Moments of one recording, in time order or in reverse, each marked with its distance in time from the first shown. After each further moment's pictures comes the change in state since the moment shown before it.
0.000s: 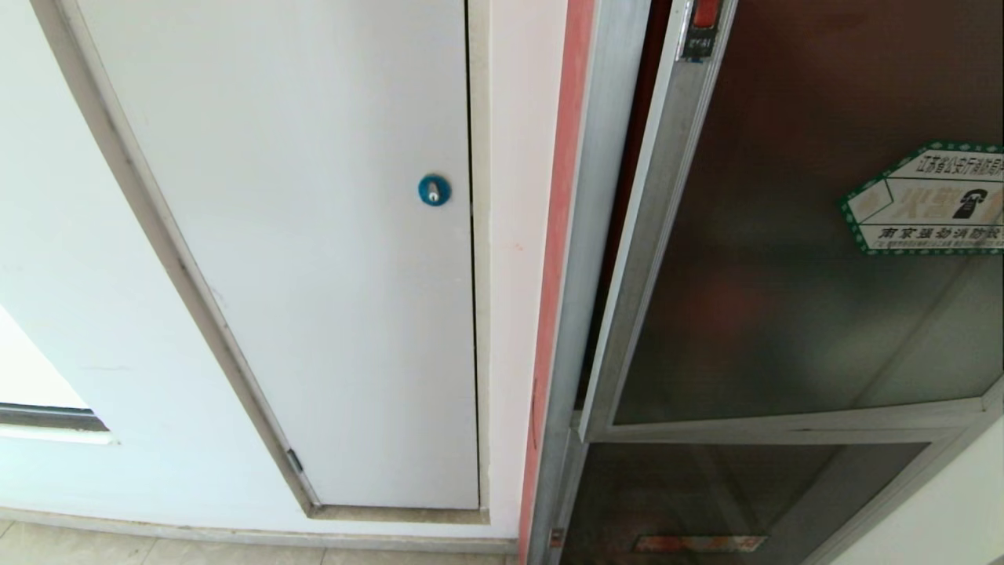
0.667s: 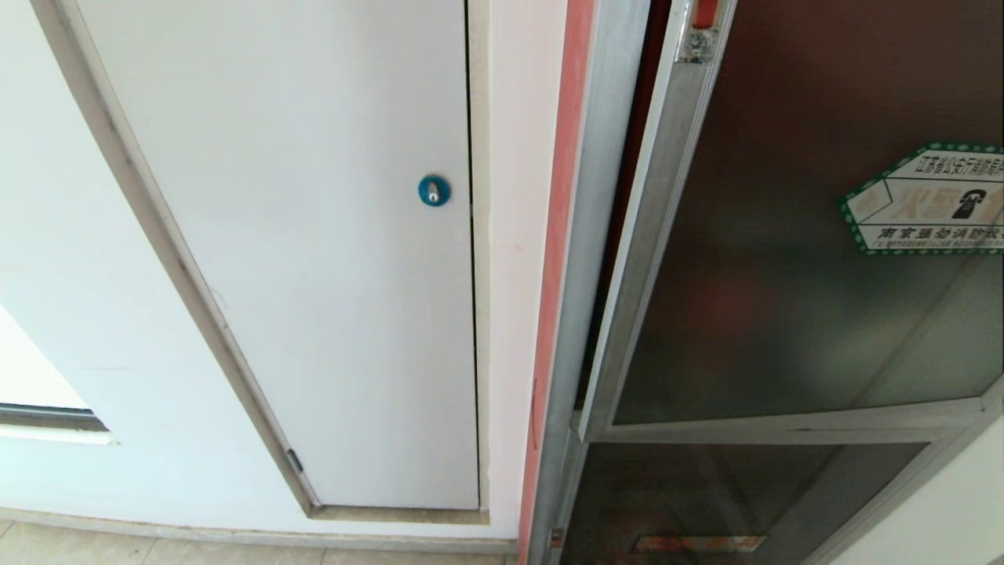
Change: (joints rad) left arm 0.000 0.000 0.000 0.000 0.000 0.000; right arm -0.186 -0.512 0.369 0.268 0.170 0.056
